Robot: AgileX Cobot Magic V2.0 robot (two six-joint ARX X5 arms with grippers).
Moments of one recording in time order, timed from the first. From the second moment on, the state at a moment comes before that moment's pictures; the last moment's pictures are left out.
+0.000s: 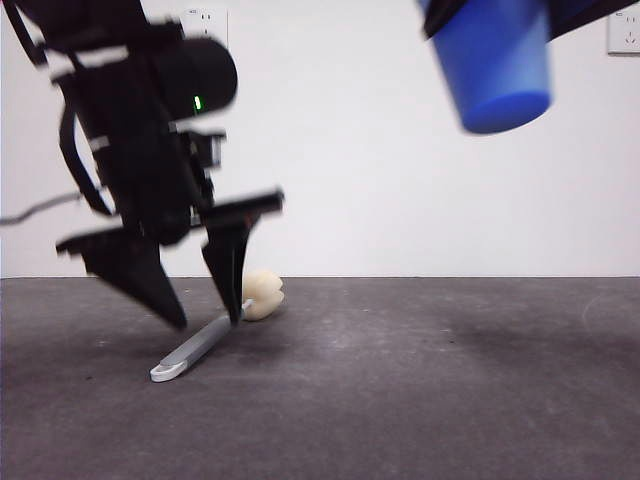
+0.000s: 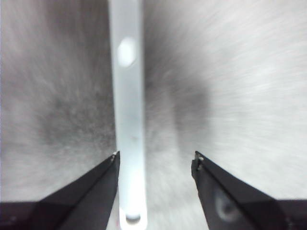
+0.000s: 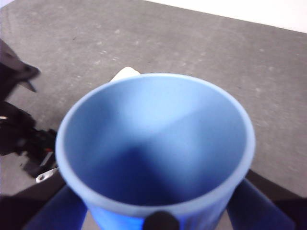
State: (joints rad) left arm -0.56 1.66 1.07 -0.49 0.00 -0.44; right arm 0.73 1.05 0.93 -0.38 0.26 0.11
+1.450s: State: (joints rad) left arm -0.57 0.87 1.07 -0.90 0.01 -0.26; right arm 0.46 1.74 0.52 0.91 0.03 0.02
